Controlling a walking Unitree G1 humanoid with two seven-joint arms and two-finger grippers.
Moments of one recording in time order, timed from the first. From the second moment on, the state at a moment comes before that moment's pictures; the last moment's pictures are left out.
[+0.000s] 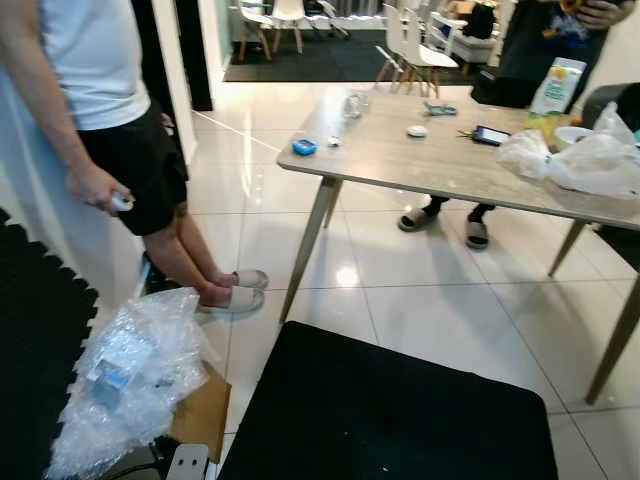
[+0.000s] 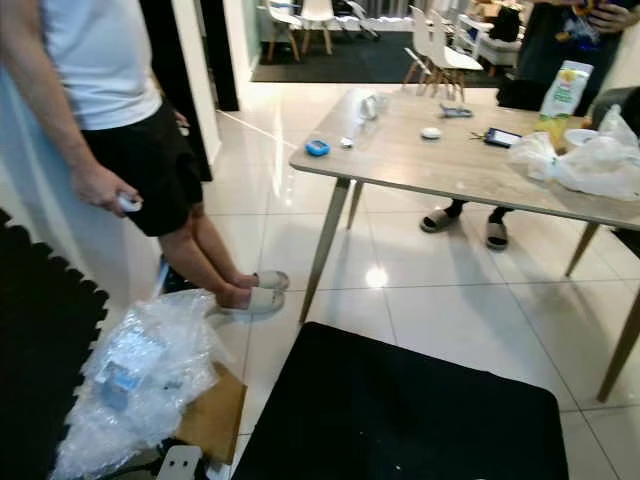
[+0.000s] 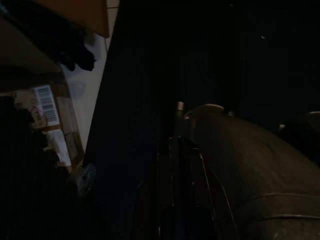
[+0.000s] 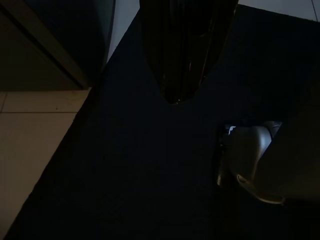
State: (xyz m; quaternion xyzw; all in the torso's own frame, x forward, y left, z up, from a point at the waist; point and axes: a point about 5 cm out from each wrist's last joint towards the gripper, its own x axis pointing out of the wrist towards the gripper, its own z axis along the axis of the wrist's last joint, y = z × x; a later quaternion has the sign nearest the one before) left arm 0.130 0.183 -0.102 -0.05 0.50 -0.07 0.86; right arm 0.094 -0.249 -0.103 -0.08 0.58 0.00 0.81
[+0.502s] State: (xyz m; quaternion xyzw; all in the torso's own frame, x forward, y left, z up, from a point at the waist) left arm 0.132 0.178 -0.102 -0.04 0.50 -0.08 0.86; right arm 0.097 -0.244 -0.104 -0.11 0.59 0.01 0.80
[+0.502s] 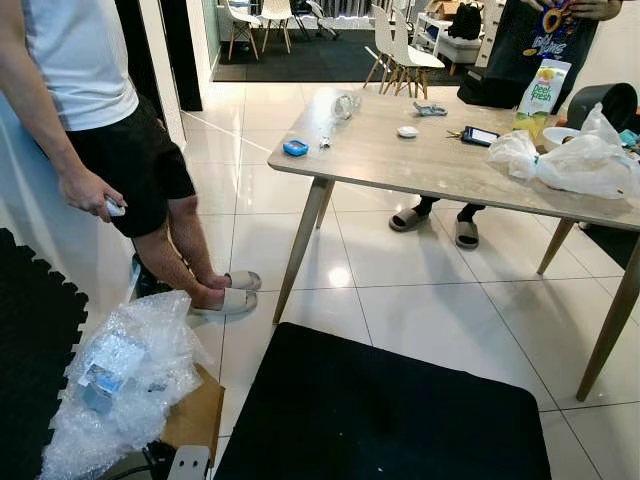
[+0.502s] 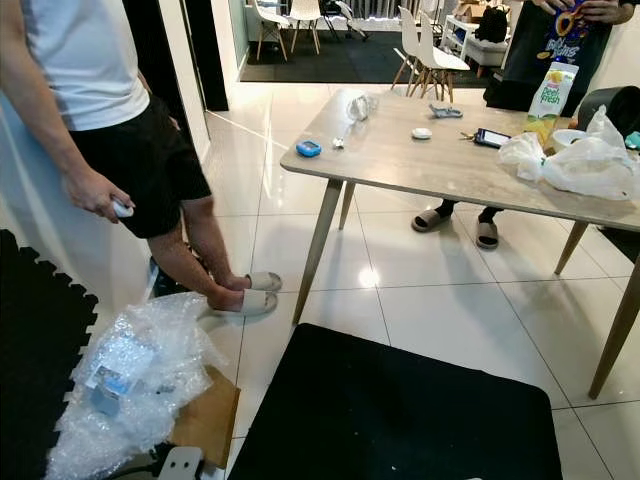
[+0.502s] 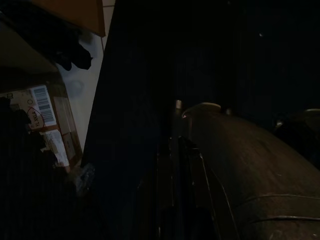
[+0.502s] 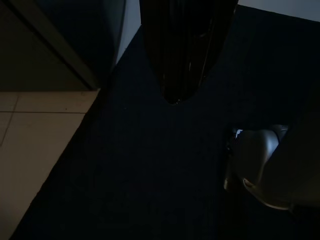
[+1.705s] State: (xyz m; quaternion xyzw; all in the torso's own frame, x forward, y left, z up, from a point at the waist) left arm 0.126 0.184 -0.105 -0.02 0.53 -0.06 0.85; right arm 0.090 -0.241 -0.107 -0.11 0.60 0.01 0.80
